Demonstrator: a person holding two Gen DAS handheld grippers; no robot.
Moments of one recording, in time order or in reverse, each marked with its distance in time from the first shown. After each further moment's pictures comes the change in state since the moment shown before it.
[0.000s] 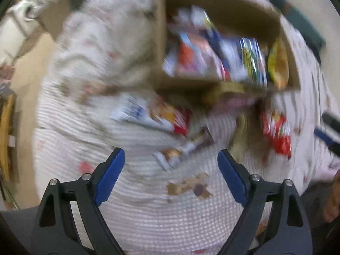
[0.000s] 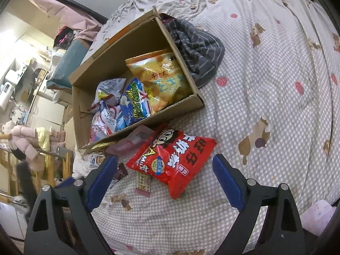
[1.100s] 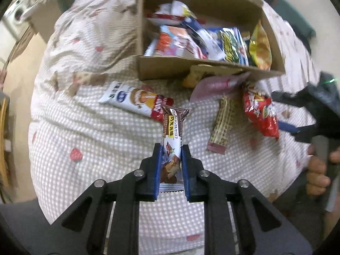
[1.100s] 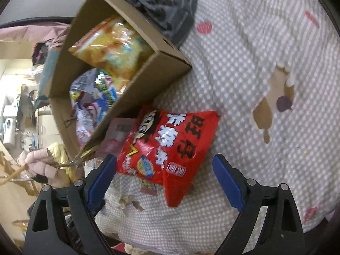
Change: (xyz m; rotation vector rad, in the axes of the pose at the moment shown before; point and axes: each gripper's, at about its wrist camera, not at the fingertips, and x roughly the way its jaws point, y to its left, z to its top) left arm -0.024 -0.009 -0.024 0.009 -0.012 -0.040; right arm 0.080 -0.036 0.002 0.288 0.212 0.058
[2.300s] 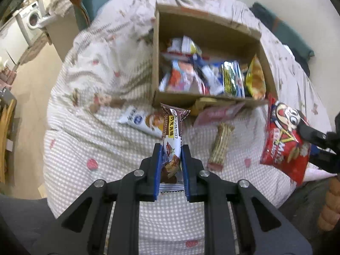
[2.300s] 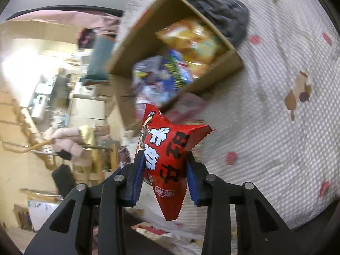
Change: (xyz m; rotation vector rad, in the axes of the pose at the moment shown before) left arm -0.047 0.007 -0.001 -0.030 -0.194 0.027; right arm -0.063 0.060 -0.062 -0.214 -0.050 0.274
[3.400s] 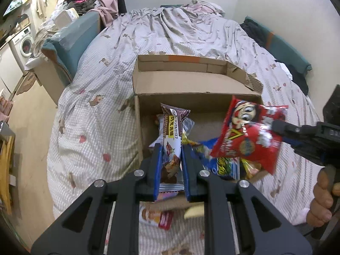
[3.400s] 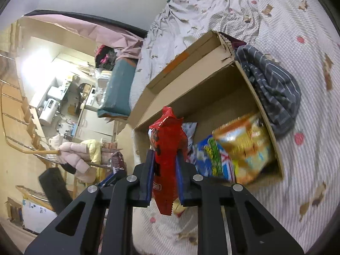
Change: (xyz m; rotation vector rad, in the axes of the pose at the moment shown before) left arm 0.021 -0.025 0.147 0.087 -0.125 -0.013; right arm 0.039 0.042 0.146 -0.092 -0.113 0.017
